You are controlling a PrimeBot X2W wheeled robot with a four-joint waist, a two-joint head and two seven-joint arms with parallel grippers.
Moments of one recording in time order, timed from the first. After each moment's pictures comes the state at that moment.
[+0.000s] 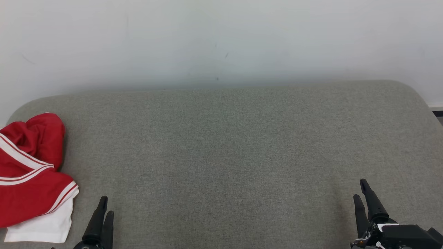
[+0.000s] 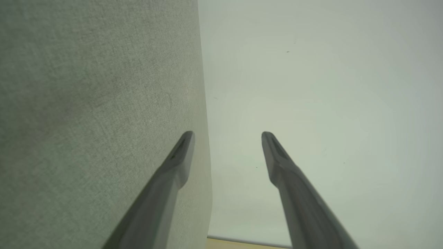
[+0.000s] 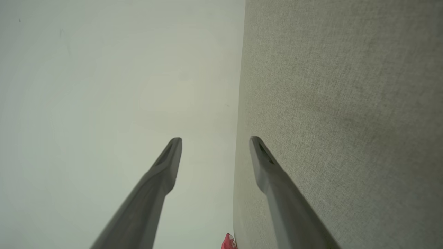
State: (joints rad) left arm -0.06 0.04 0.10 0.28 -1.61 -0.13 0.09; right arm -0.08 -0.05 -0.09 0.28 1.60 0.13 0.09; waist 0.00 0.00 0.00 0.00
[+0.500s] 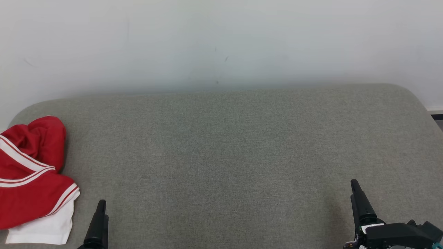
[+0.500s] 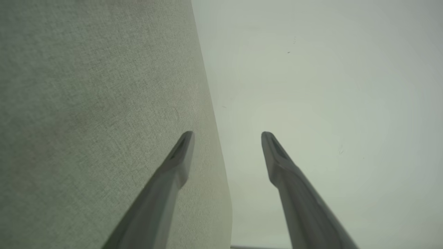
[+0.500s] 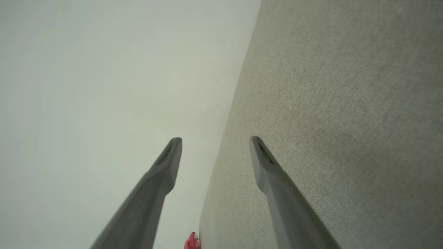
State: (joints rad) left arm -0.04 0.04 0.09 0.26 -1.48 -0.12 0.02; right arm -0.08 -0.05 -0.04 0.29 1.39 0.13 0.02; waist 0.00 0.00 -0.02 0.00
